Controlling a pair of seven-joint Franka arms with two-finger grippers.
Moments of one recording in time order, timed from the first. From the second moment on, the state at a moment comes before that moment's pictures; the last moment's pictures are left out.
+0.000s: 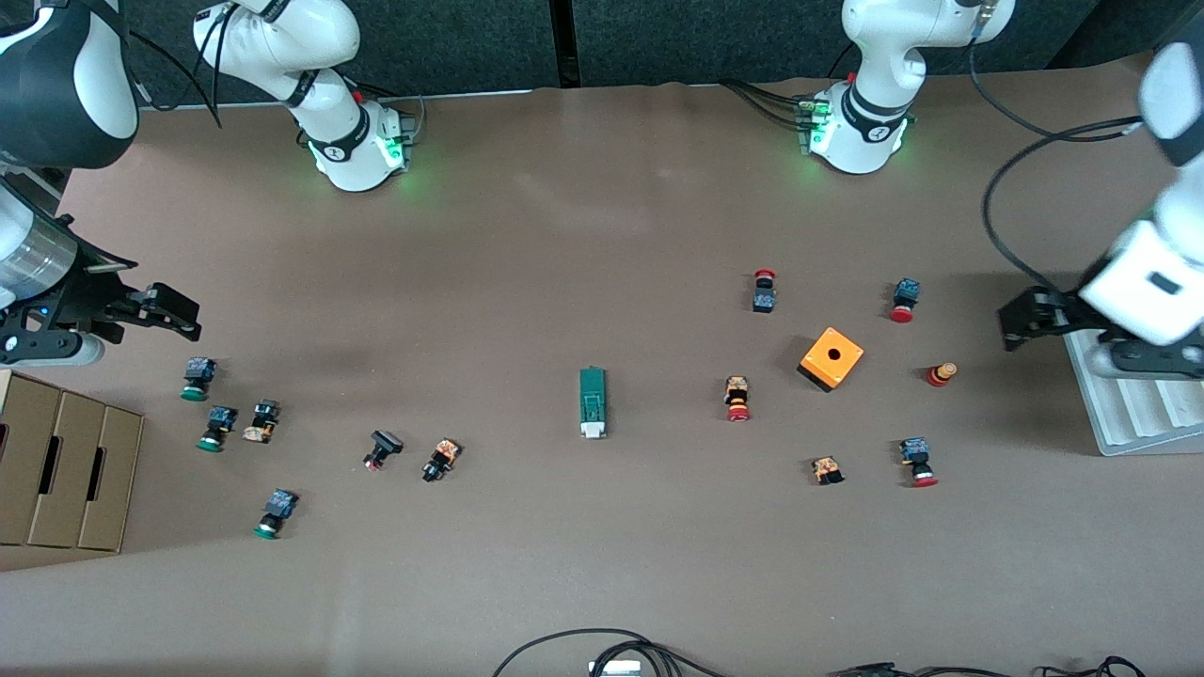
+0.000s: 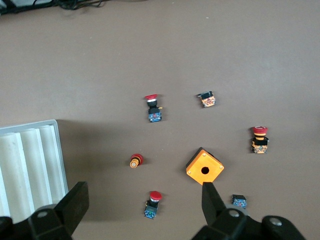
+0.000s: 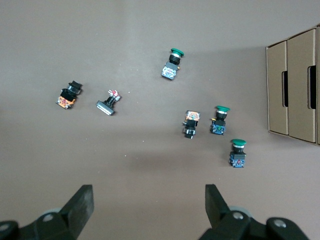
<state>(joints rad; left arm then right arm) -0.09 0.18 -0.05 -1.40 0.11 1.61 -0.03 0.08 -0.01 -0.08 -1.72 -0.04 1.73 0.01</state>
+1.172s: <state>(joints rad) -0.32 0.22 -0.05 -1.40 0.12 1.79 -0.07 0.08 -0.01 -0.08 -1.72 -0.04 1.73 0.01</state>
